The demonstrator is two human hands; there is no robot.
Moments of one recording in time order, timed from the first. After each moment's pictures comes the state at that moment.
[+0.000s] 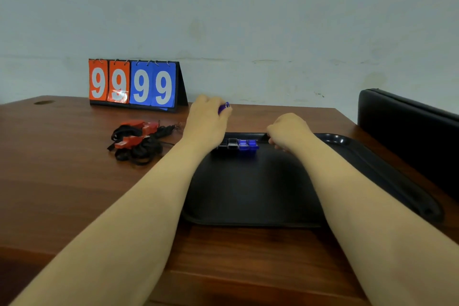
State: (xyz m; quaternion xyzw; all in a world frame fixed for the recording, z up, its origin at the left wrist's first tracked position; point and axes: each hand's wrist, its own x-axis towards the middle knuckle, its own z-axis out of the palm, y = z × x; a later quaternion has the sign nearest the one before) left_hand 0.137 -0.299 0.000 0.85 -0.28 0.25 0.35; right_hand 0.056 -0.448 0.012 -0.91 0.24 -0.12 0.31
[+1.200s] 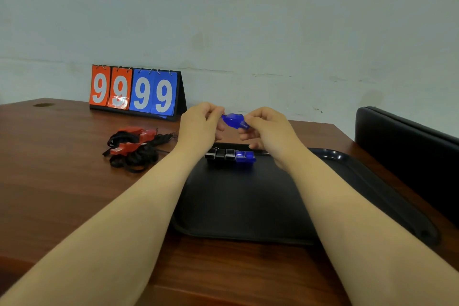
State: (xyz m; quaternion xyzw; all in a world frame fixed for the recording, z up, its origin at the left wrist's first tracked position) left_hand 0.132 -0.297 0.003 0.75 -0.25 0.21 0.57; right_hand 0.048 -0.420 0.021 -0.77 0.04 -0.22 0.60
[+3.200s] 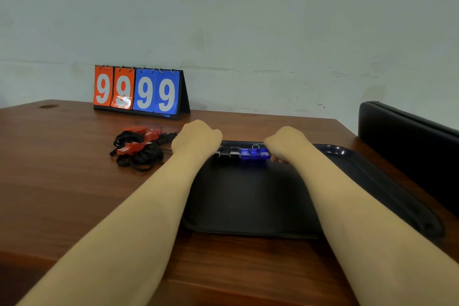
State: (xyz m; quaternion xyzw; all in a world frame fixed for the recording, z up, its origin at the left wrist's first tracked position) left_hand 0.127 -0.290 0.005 0.95 -0.07 0.09 0.30; right_hand 0.057 -0.444 0.014 -0.92 0.25 -0.08 0.30
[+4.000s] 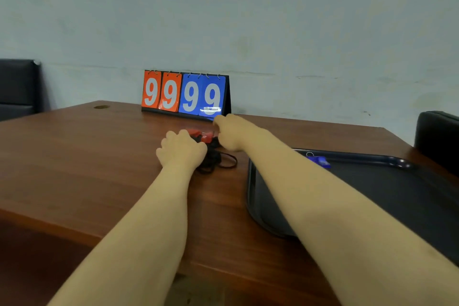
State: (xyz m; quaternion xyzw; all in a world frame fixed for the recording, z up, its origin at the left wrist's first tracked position) left_hand 0.182 -0.162 -0.020 0.96 0.02 0.14 0.24; right_hand 0.150 -0.280 0.032 -0.99 -0.06 -0.07 0.07
